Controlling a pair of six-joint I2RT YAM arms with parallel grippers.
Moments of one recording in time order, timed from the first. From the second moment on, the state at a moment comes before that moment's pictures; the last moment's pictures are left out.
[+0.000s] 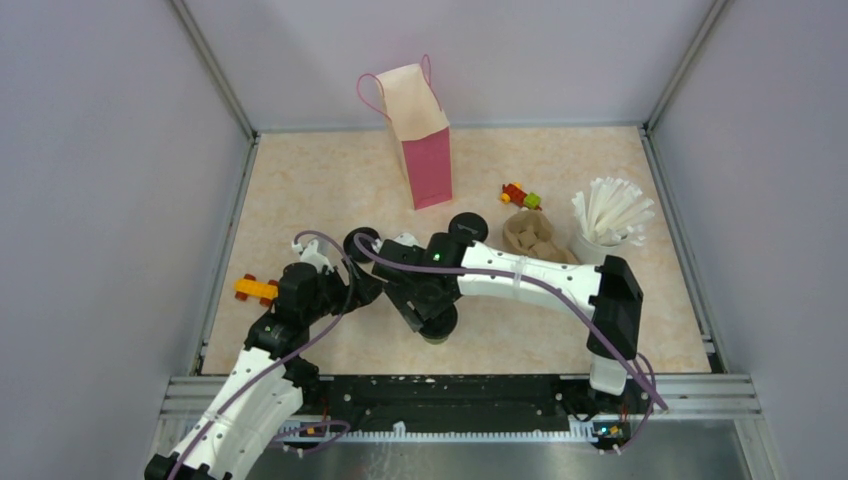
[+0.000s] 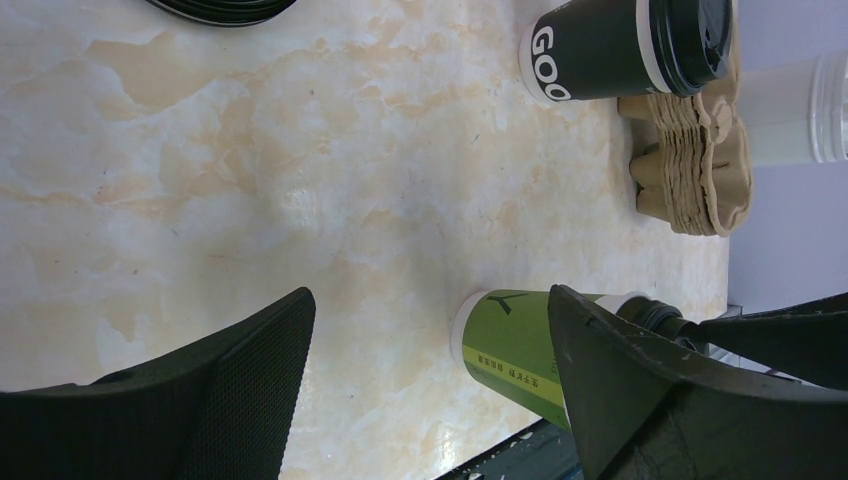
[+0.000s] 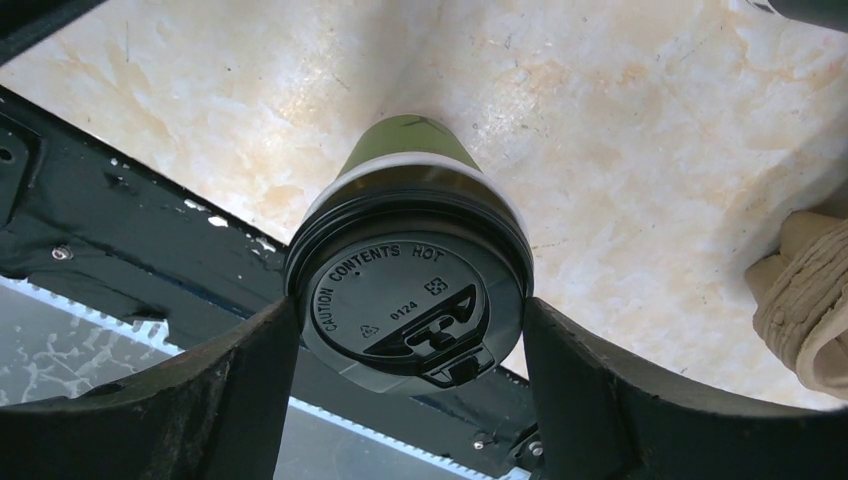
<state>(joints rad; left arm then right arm) -0.31 0.56 0.35 -0.31 0.25 -0.74 1.24 1.82 1.69 -1.18 0.24 0.53</state>
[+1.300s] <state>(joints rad) -0.31 0.61 0.35 -0.20 0.47 -0.65 1.21 1.84 1.66 -1.11 0.22 0.49</state>
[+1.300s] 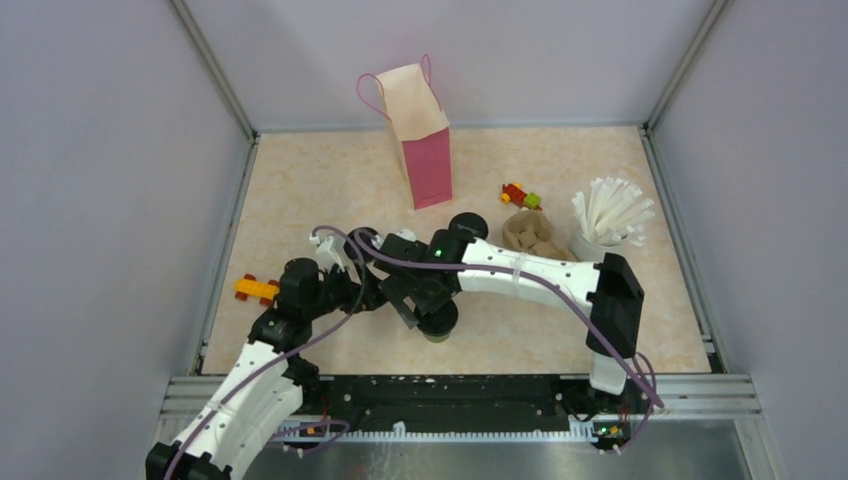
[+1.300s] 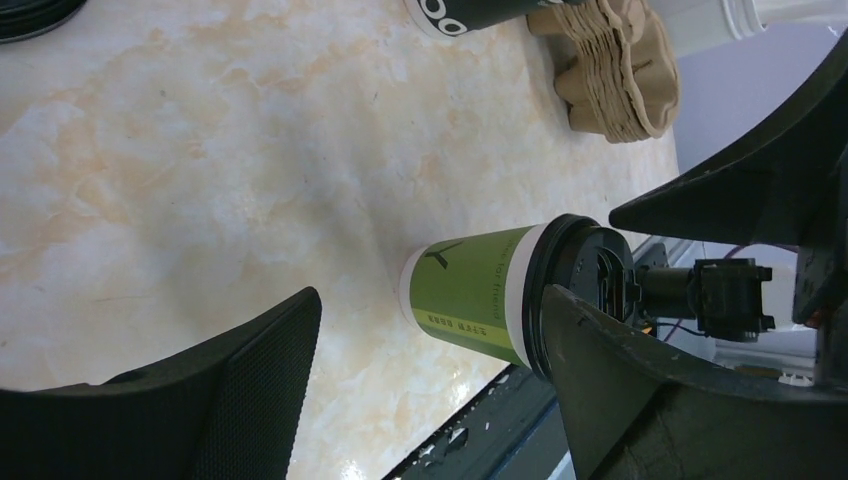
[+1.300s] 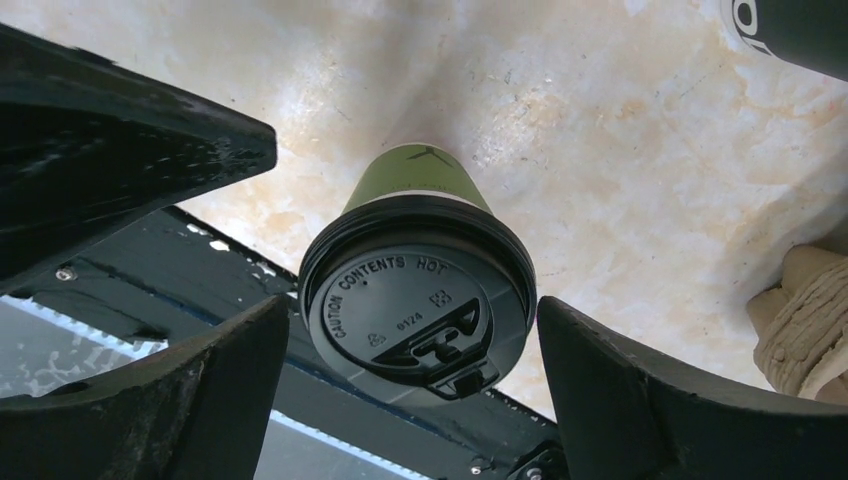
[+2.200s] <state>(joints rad) -0.34 0.76 0.31 0.04 0.77 -0.63 1.00 1.16 1.04 -0.59 0.04 0.51</state>
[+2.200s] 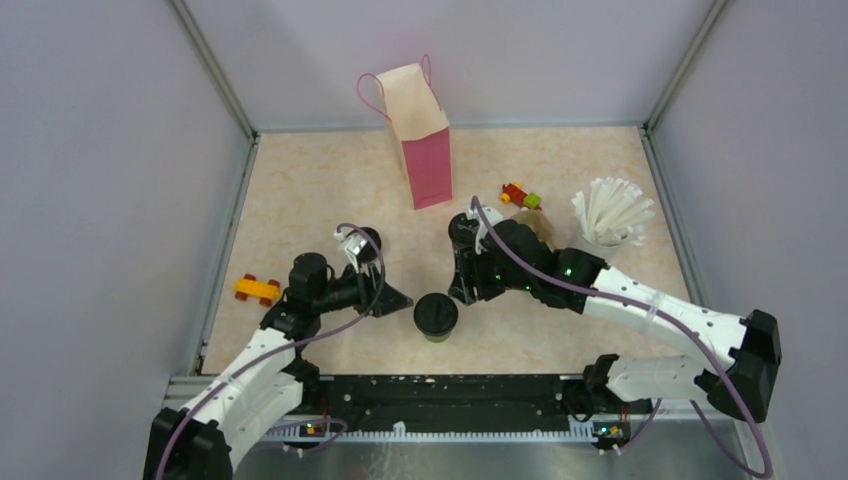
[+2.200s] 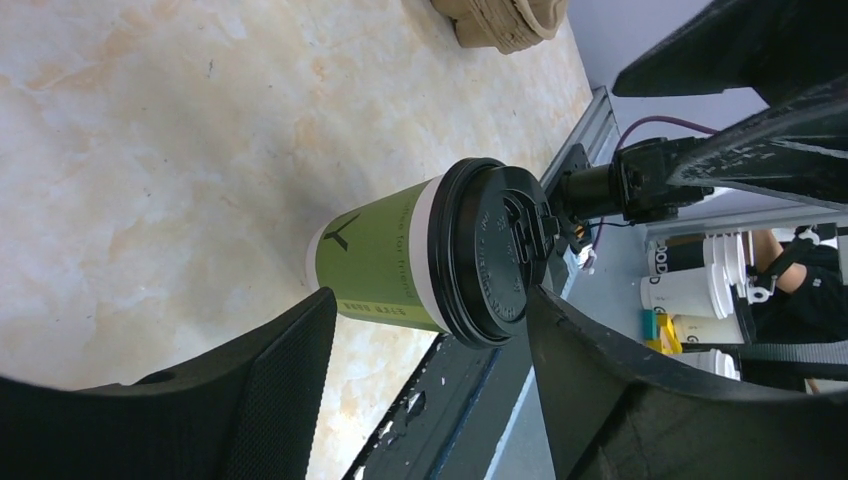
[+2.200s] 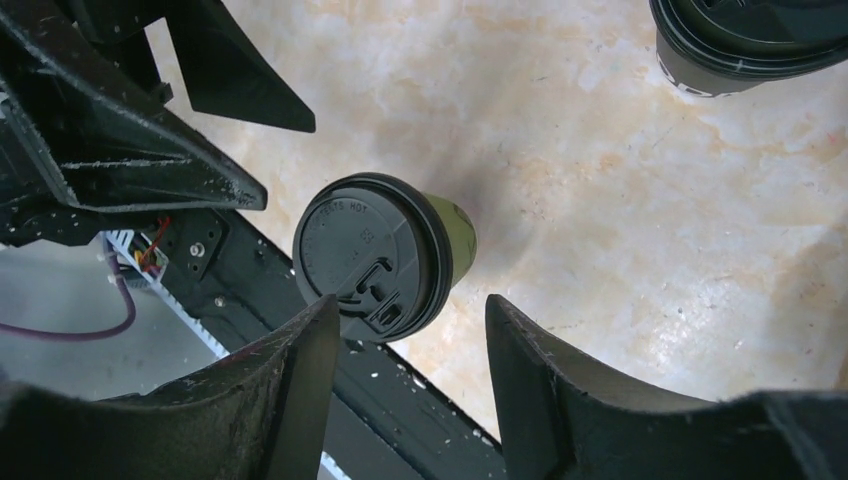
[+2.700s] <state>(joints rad) -0.41 0.85 0.31 0.12 0.79 -0.61 0.91 1.16 0.90 -0.39 -0.12 0.51</state>
